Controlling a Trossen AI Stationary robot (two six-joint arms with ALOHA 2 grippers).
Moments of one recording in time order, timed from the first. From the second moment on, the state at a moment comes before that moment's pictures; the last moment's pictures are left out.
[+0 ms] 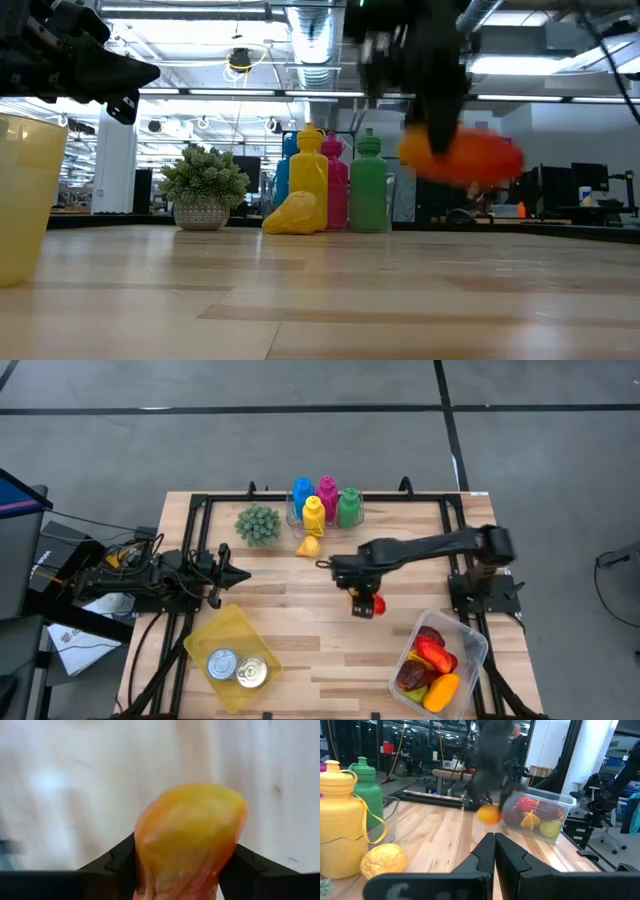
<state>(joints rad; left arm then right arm) 0.05 0.00 0.01 0.04 0.03 -0.15 0.03 1.84 1.43 -1.09 -0.16 0.20</state>
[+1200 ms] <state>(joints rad) 0.05 0.00 0.01 0.04 0.03 -0.15 0.82 1.30 1.43 -1.57 0.26 1.51</state>
